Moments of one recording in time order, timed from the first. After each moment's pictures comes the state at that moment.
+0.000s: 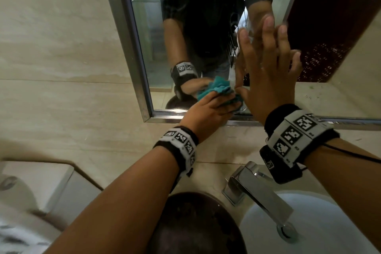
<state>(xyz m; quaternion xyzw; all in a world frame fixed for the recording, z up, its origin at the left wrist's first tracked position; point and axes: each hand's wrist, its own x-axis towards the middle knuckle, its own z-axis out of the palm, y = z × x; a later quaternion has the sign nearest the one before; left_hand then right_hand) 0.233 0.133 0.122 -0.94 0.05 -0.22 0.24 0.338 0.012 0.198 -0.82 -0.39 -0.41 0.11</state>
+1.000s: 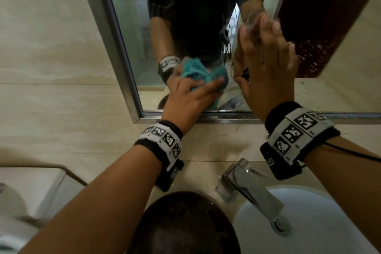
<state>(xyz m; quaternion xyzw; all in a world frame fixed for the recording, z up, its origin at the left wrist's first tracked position) 0.240 0.155 0.129 -0.93 -0.01 -0.36 0.07 0.351 -0.003 0.202 -0.81 -0.41 -0.39 0.15</state>
